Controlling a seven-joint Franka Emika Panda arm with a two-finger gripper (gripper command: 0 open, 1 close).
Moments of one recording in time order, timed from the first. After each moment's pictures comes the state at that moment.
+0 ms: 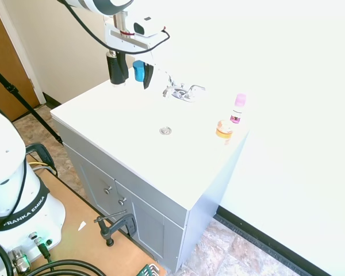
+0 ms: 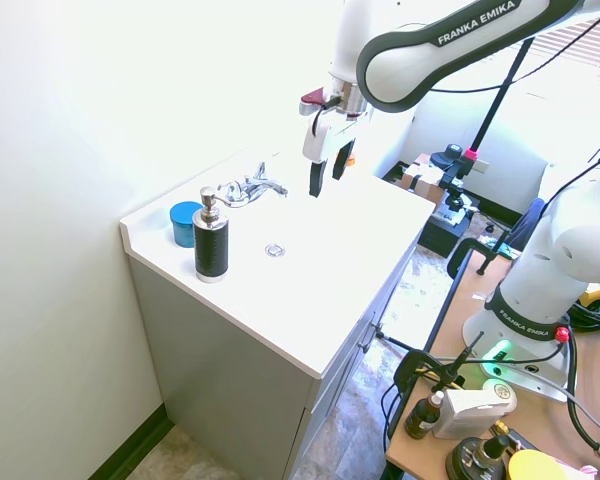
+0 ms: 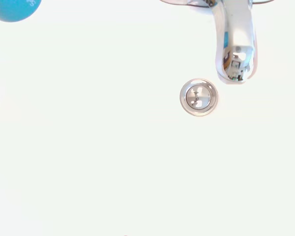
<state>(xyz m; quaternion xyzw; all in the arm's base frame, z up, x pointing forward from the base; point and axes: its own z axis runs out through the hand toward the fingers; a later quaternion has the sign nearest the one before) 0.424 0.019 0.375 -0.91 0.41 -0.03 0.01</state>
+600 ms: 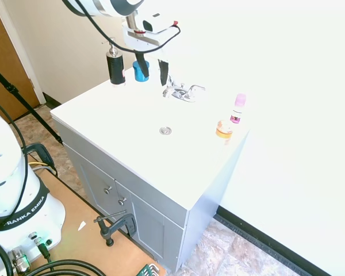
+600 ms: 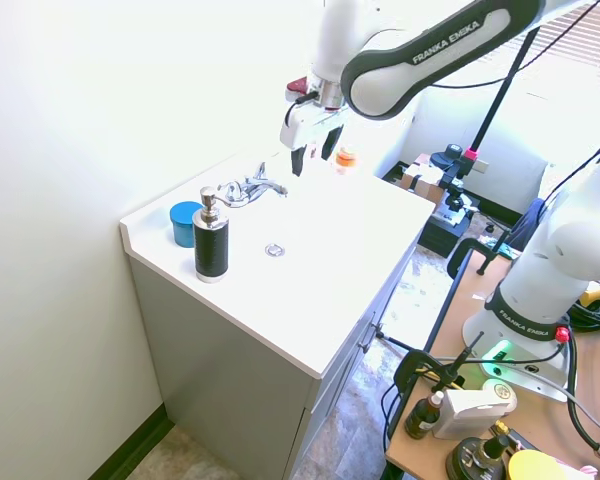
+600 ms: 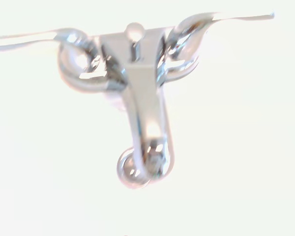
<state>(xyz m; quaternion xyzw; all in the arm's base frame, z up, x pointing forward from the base) 0.489 -0.010 0.368 -0.86 0.49 -0.13 -0.04</state>
